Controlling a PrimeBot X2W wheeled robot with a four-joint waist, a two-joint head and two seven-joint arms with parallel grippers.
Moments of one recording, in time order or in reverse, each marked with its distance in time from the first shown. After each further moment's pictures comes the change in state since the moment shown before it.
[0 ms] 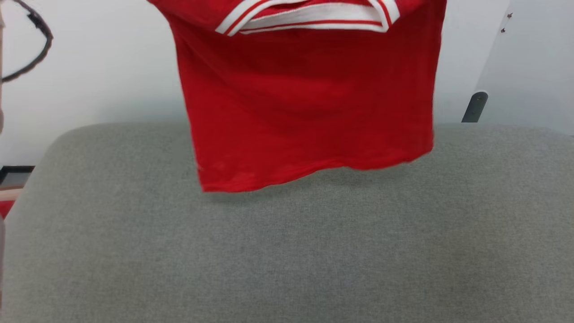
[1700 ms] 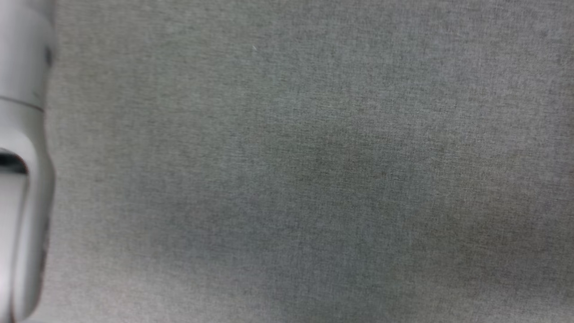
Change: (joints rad) left arm -0.297 -0.228 0.000 0.300 -0.081 -0.069 -0.651; right arm -0.148 -0.029 -0.192 0.015 -0.554 0.001 -0.407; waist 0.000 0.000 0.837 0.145
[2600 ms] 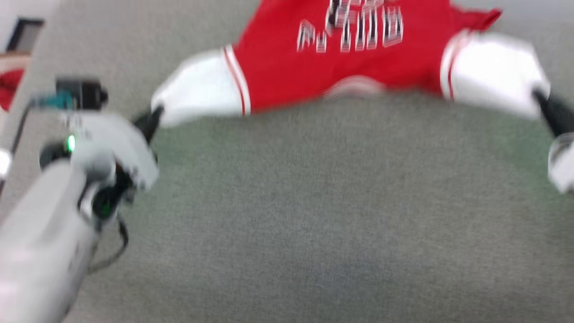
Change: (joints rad) left arm 0.913 0.303 -0.221 -0.494 -0.194 0.034 0.310; right arm 0.952 -0.296 0.156 -0.487 0.915 0.000 0.485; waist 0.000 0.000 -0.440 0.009
